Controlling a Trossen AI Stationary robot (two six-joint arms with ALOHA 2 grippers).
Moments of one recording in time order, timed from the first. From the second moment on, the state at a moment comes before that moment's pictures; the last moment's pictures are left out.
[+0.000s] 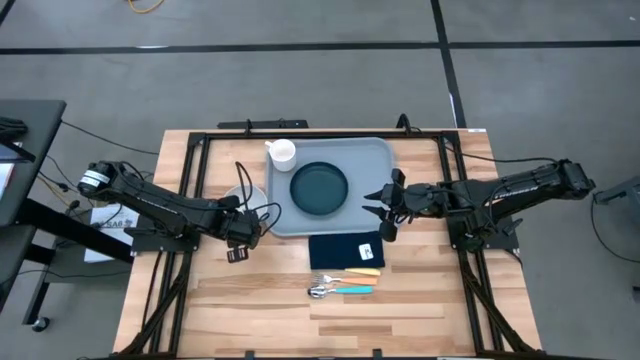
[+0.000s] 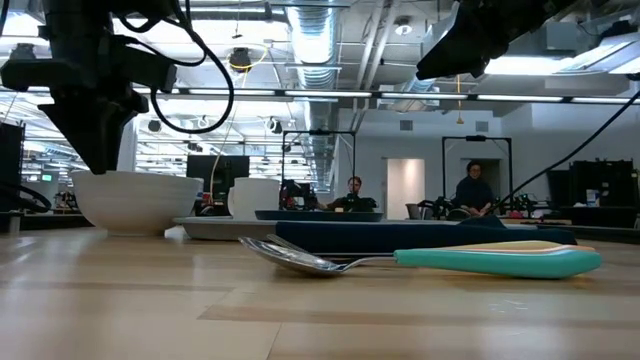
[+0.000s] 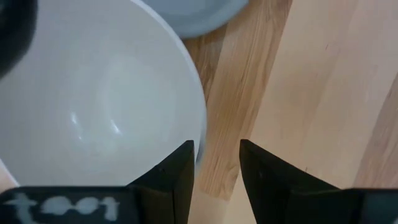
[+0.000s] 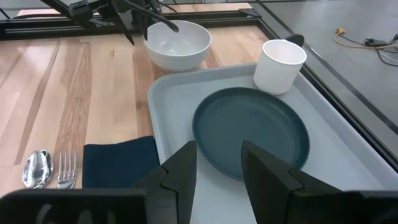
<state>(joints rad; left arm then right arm) -0.26 1.28 0.81 -0.99 -0.23 -0.48 0.14 1.07 0.75 -0.22 0.34 0.10</state>
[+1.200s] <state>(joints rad) -0.26 1.28 0.81 -0.98 -0.27 -0.48 0.14 1.07 0.75 -0.22 0.34 0.10</state>
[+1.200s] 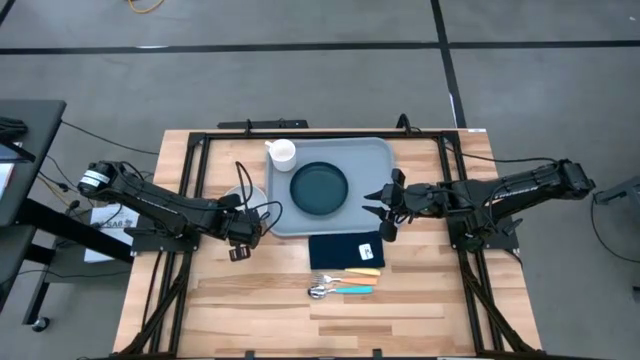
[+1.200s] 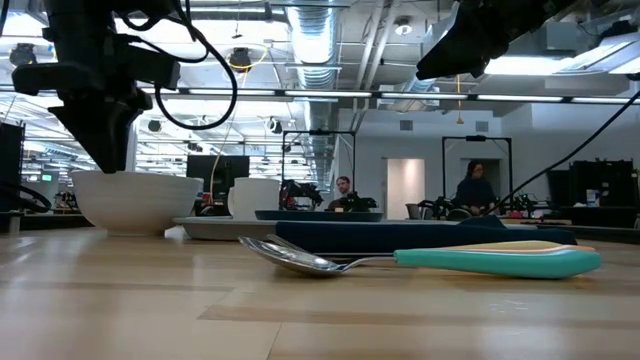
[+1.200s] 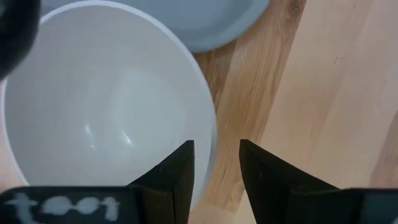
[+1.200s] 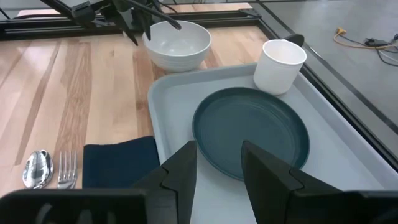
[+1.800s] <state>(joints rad) -0.25 1.46 0.81 -0.99 -0.23 -0.45 0.14 1.07 0.75 -0.22 0.34 0.11</state>
